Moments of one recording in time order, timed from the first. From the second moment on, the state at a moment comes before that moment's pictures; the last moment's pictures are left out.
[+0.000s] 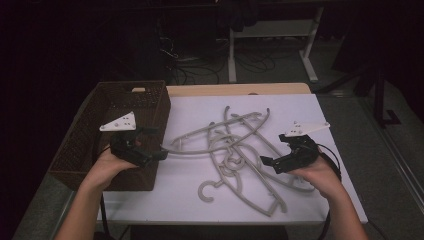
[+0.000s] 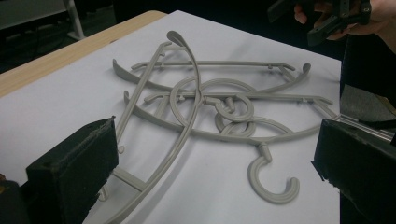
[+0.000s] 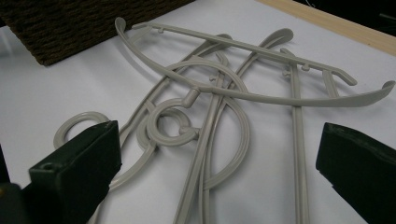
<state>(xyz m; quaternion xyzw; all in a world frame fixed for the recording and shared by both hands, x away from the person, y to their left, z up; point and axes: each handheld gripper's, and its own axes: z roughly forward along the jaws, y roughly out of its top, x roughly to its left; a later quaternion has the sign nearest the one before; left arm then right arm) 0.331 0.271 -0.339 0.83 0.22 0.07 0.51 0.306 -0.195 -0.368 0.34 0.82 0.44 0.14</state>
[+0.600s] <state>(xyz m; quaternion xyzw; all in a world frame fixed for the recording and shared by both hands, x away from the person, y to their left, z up) 0.336 0.242 -0.331 0.83 0.22 0.07 0.51 0.312 -0.195 -0.389 0.33 0.83 0.43 0.13</state>
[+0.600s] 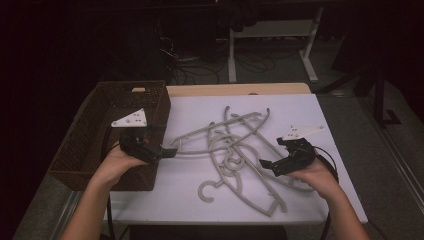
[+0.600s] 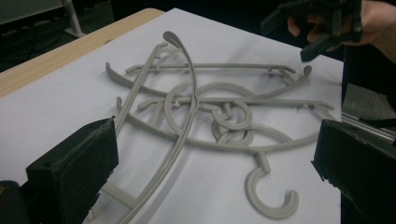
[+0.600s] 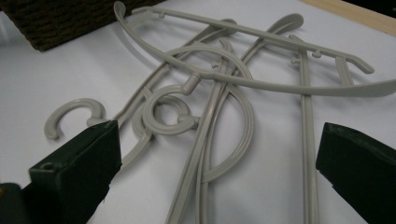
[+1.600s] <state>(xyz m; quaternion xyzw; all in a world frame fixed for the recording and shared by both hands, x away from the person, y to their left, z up) 0.364 0.148 -0.372 0.87 0.21 0.06 0.45 0.307 -0.201 -0.400 0.34 0.82 0.44 0.12</state>
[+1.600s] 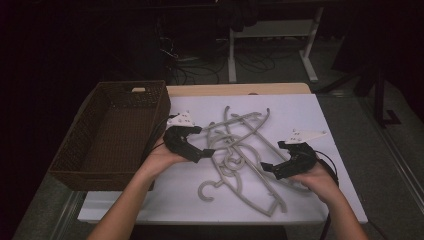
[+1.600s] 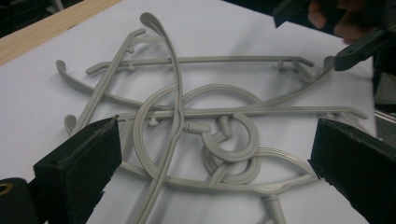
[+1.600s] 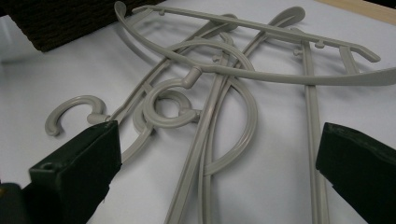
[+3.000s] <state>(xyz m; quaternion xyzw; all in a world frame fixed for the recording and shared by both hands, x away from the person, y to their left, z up) 0.387 0.143 -0.451 0.91 0.22 0.12 0.32 0.307 -0.202 -0.402 0.34 0.83 0.44 0.12</state>
